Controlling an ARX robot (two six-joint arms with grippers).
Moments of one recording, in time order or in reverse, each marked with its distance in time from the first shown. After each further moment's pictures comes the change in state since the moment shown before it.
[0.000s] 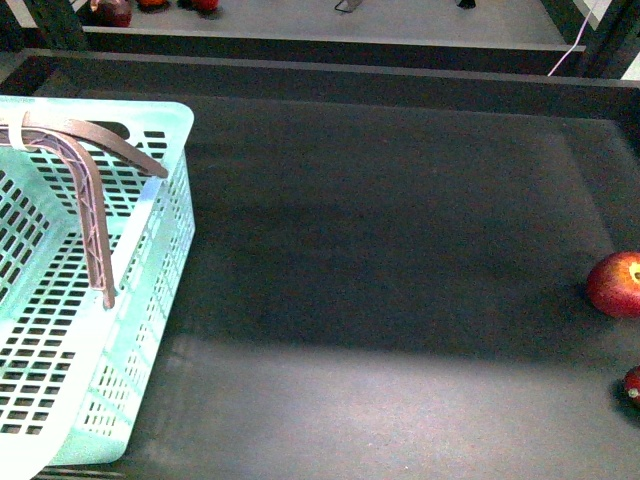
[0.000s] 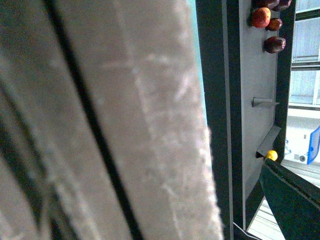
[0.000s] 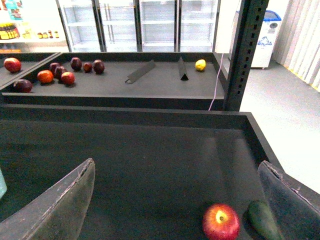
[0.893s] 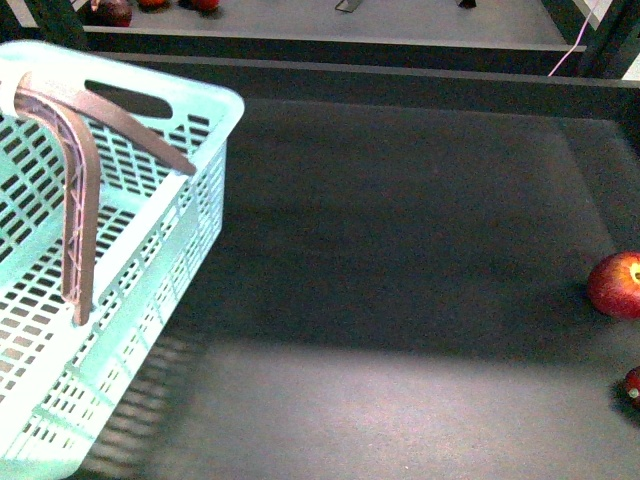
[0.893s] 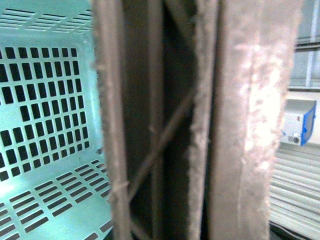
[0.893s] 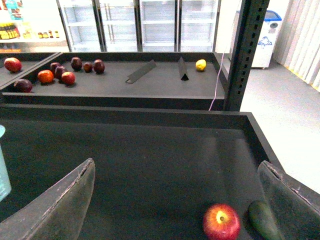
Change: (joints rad) left arm -0.122 -0.196 0.013 -0.171 -0.021 -0.035; right arm 0.000 0.000 0.000 0.000 0.000 0.000
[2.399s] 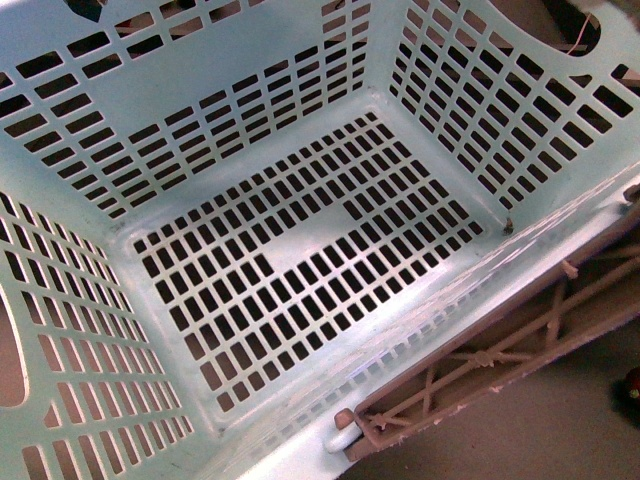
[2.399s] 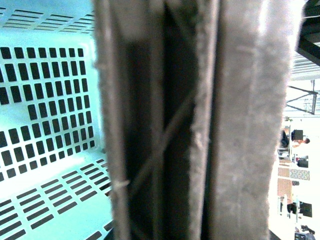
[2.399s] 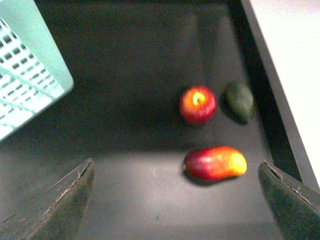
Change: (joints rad) left arm -0.665 -0.184 0.210 -0.266 -0.059 0.074; right arm 0.014 0.267 0.139 -0.407 0.138 0.022
